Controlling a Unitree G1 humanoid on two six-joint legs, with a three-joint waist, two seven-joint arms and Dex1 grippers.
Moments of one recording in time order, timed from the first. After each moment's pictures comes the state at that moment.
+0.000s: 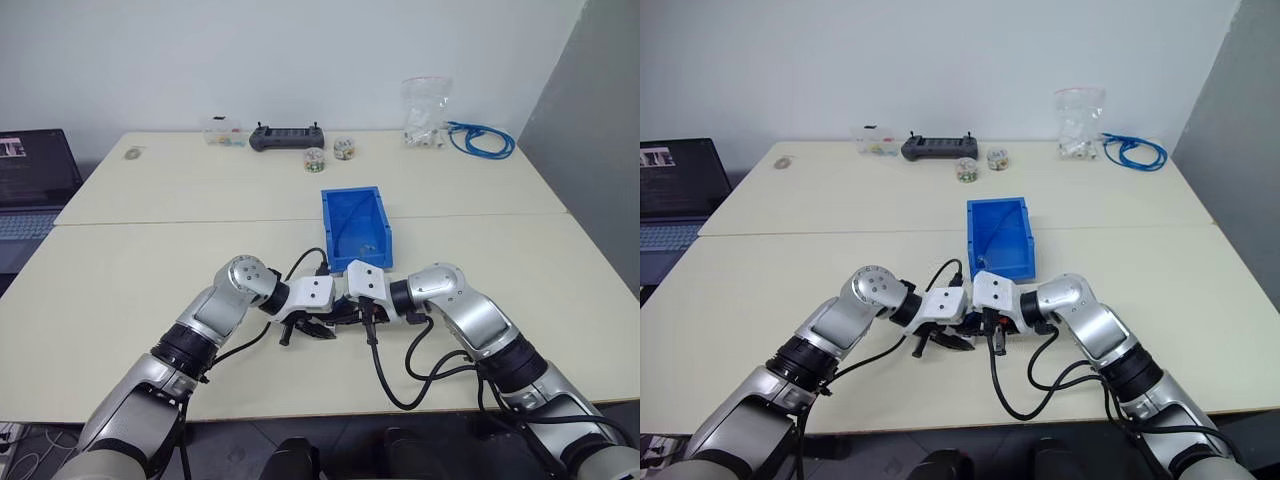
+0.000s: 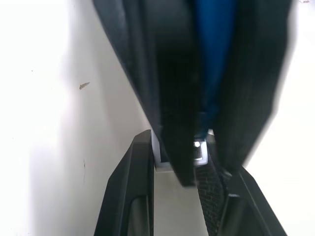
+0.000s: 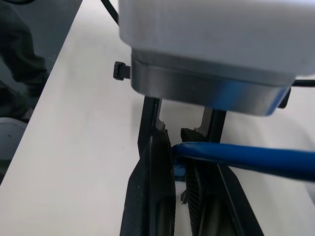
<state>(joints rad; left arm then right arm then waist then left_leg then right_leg) -0.62 0.56 -0.47 0.23 0.05 0.19 -1.38 -0.58 -0.39 0.49 0.00 0.09 0.42 1.11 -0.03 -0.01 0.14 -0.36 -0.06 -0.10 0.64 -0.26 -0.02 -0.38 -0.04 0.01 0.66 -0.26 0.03</state>
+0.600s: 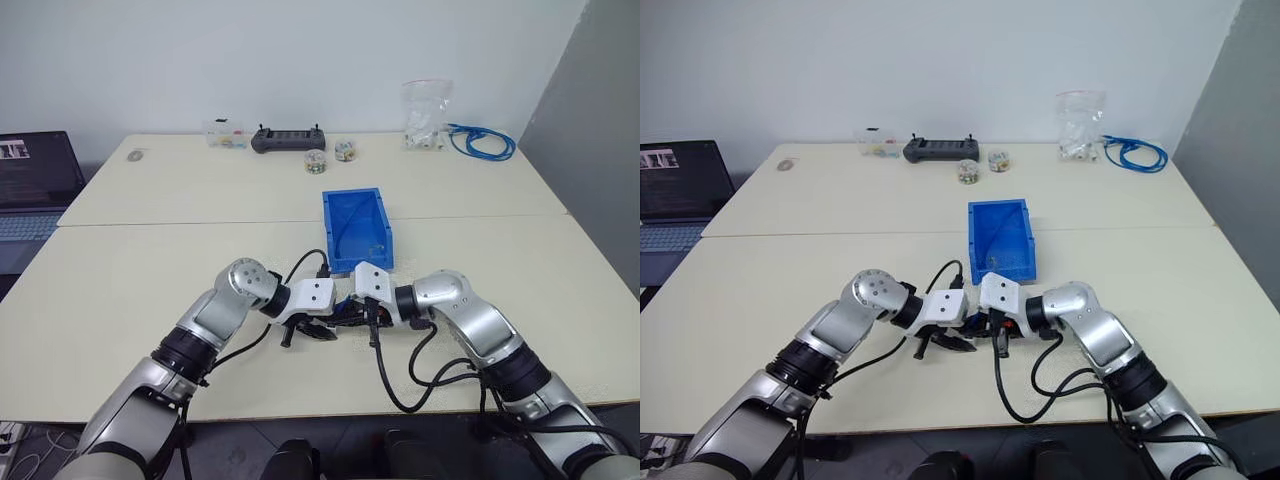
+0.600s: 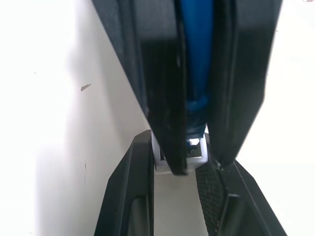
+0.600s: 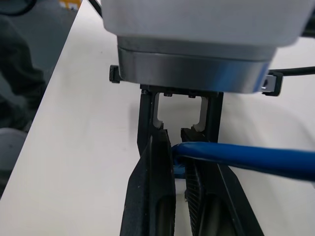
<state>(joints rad) -0.60 0.57 -0.46 0.21 0.04 0.17 -1.35 -0.51 -0.38 0.43 -0.04 0.14 0.43 1.07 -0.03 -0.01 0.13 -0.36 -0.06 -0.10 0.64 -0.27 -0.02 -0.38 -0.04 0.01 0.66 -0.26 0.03</state>
